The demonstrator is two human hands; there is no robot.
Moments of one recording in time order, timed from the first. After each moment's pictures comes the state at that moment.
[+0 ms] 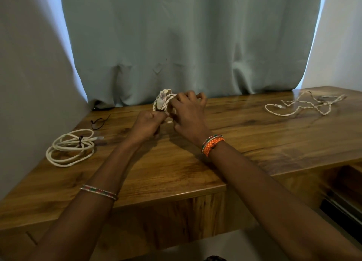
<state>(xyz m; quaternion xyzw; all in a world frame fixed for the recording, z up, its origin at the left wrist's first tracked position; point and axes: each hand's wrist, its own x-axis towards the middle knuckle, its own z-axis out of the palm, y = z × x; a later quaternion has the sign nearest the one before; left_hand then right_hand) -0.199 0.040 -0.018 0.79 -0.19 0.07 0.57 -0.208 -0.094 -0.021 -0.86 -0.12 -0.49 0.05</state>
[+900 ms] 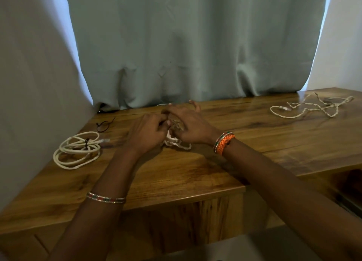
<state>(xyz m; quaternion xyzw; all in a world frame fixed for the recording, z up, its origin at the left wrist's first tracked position) -0.206 0.058 -0.015 0.89 -0.29 0.29 0.21 -0.202 -0.104 -0.018 -0.91 -0.26 -0.30 0.12</state>
